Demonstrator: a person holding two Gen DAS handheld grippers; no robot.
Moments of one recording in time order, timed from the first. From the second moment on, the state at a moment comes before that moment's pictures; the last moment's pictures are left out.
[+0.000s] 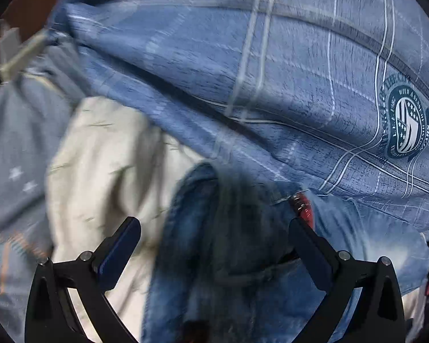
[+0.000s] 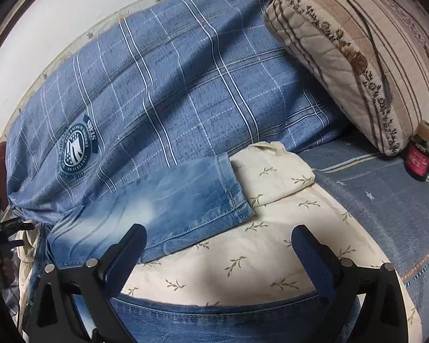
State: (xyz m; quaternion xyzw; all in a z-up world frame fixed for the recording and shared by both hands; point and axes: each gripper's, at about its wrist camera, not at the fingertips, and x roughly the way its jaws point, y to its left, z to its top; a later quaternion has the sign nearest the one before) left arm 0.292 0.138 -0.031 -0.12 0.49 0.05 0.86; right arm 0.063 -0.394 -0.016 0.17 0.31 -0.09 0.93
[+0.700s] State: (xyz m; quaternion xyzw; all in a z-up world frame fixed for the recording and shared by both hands) left arm 0.284 0.119 -0.025 -0.19 0.45 -0.05 0.87; right arm 0.068 -0.417 -0.012 0.20 0.30 -0.09 0.93
